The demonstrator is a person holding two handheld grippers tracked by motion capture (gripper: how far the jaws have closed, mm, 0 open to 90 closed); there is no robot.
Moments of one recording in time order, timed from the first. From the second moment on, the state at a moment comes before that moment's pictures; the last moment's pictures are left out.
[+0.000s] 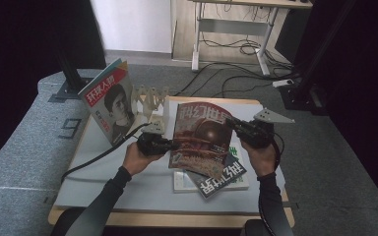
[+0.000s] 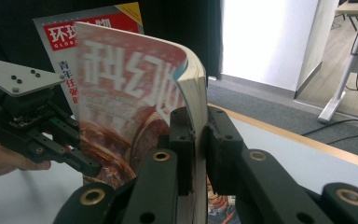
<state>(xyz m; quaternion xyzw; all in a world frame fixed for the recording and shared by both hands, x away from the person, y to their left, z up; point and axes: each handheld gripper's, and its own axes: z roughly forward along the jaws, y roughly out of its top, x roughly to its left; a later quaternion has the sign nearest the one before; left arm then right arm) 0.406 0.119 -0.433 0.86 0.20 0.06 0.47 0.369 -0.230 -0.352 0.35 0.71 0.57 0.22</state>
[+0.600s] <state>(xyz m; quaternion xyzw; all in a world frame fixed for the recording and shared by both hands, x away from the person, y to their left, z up) 0.396 0.130 -0.440 0.86 0.17 0.06 0.48 0.372 -0.222 -0.385 0.33 0.75 0.53 0.20</state>
